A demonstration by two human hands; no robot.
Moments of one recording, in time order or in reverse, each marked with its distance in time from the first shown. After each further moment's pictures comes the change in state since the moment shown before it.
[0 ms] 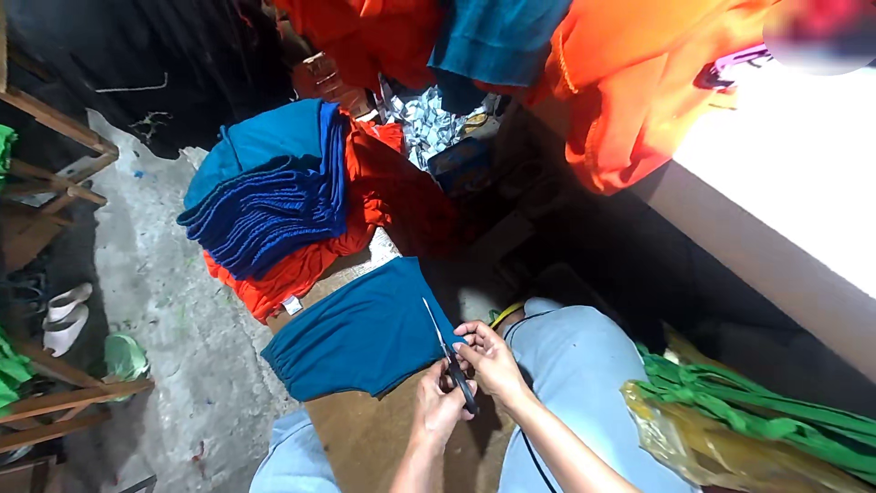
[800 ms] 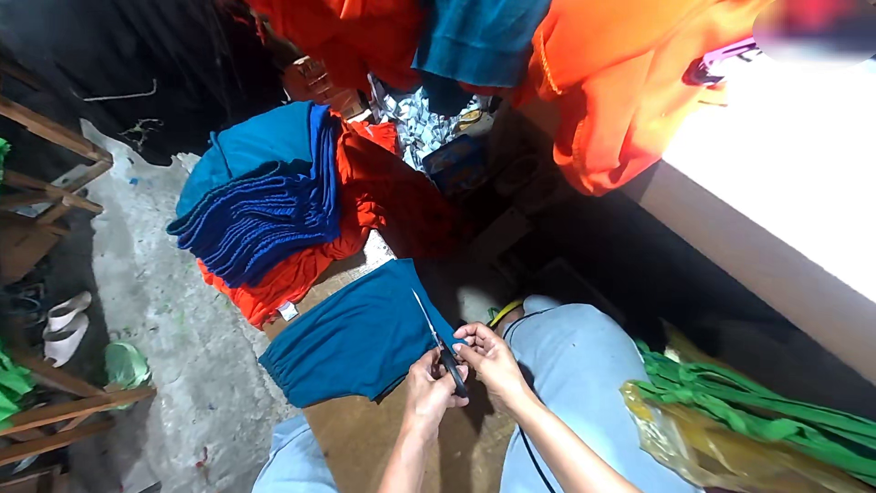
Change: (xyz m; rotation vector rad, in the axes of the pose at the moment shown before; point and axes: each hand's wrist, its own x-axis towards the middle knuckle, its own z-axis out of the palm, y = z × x) left_hand 0.012 0.018 -0.003 -0.056 0.028 -0.006; right_hand 0.001 0.003 -0.005 0.058 -0.005 -0.010
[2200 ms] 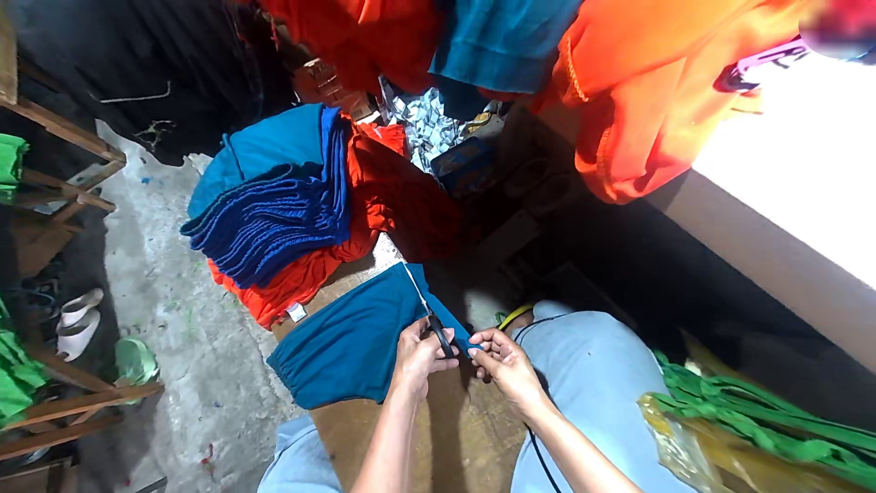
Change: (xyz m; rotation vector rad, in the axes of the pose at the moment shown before) left_hand 0.036 0.042 -0.014 -0.046 0.028 0.001; right_hand 0.002 0.001 -0.009 -0.064 0.012 -0.011
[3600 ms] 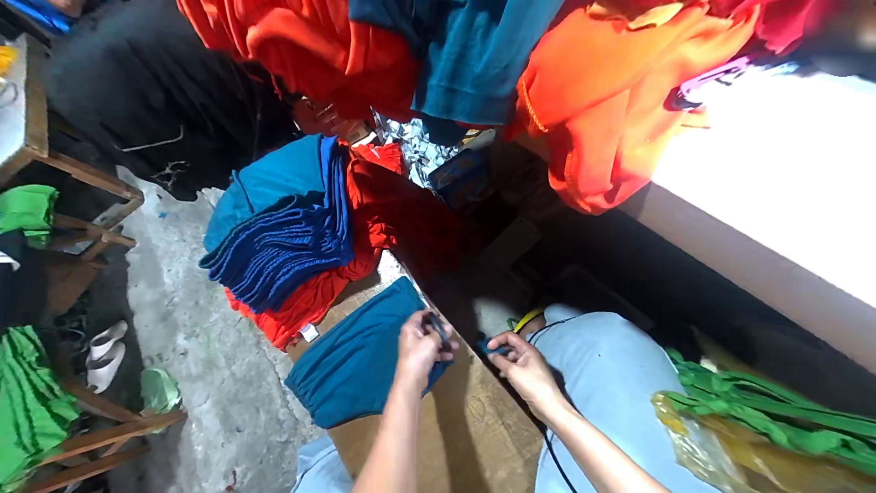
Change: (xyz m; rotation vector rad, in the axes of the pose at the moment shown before) left_hand 0.023 0.014 -0.008 0.192 -0.021 0.104; right_hand 0.010 -0.002 -0.009 -0.231 0.088 -0.008
